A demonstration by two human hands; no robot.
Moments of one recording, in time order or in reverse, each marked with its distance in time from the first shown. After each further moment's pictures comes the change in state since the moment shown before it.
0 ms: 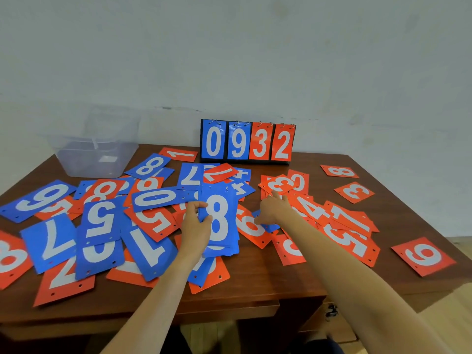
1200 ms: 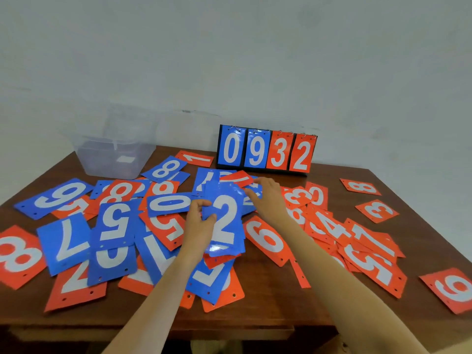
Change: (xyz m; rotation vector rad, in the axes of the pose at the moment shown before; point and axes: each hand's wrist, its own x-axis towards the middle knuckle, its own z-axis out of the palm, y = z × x) left_hand 0.032 0.001 -0.023 -0.173 -0.018 -0.074; right_hand 0.035 -0.044 -0.016 0.761 0.699 -0.186
